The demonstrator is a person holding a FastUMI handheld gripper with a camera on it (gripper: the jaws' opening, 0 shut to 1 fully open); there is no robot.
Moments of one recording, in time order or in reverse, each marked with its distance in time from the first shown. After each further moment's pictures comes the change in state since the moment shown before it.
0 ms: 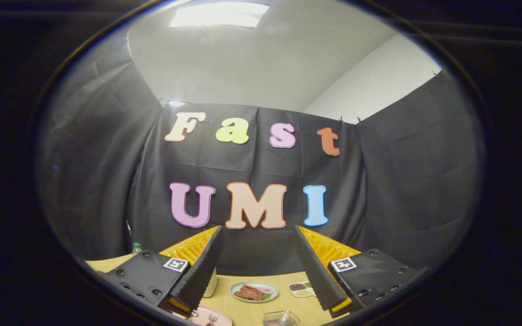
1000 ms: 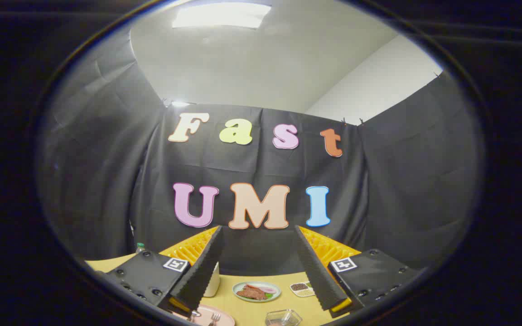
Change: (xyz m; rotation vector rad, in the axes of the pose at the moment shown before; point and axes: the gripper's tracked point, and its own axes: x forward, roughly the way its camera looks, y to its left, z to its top) arm -0.006 0.002 0.004 -0.003 -0.009 0.019
